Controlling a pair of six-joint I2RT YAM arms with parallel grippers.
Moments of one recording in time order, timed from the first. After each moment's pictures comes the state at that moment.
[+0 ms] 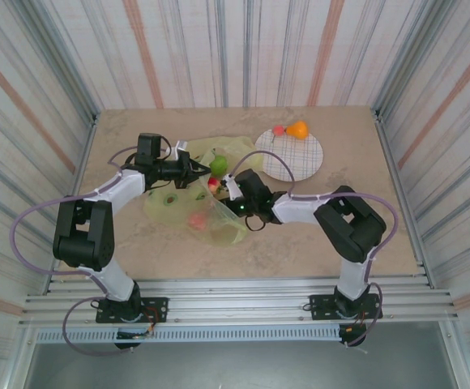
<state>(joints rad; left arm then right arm) -0.19 1.66 1.05 -0.11 0.98 -0.90 0.78 1.86 0.99 0.17 -0.40 0.48</state>
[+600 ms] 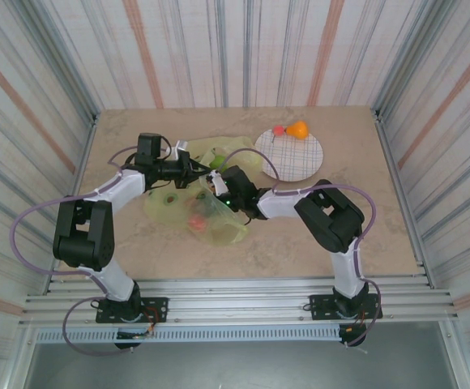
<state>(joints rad) -0.19 1.66 1.05 -0.11 0.98 -0.90 0.81 2.01 1.14 0.25 -0.46 0.56</state>
